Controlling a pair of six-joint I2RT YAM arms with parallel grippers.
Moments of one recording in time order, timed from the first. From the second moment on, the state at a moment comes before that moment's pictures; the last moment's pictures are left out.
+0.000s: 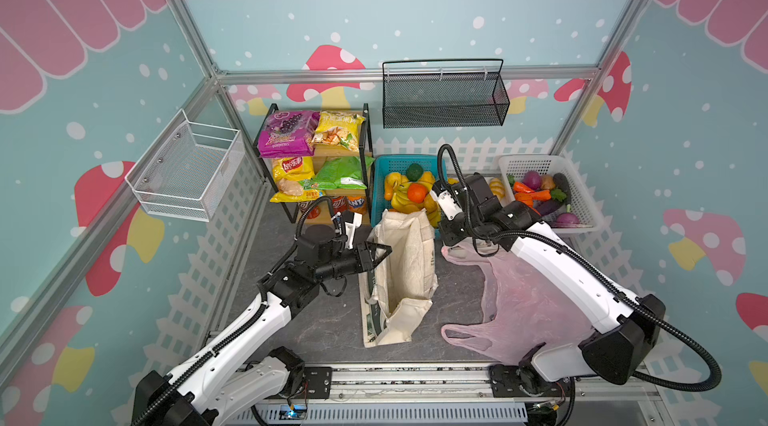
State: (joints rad) left arm -0.51 0.99 0.76 -0.15 0.50 -0.82; right arm 0.62 1.43 1.45 -0.86 -0.04 0.01
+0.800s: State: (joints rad) left arm -0.52 0.98 0.74 -0.13 0.46 -0.79; right arm 0.59 1.29 1.21 -0.75 -0.08 0.17
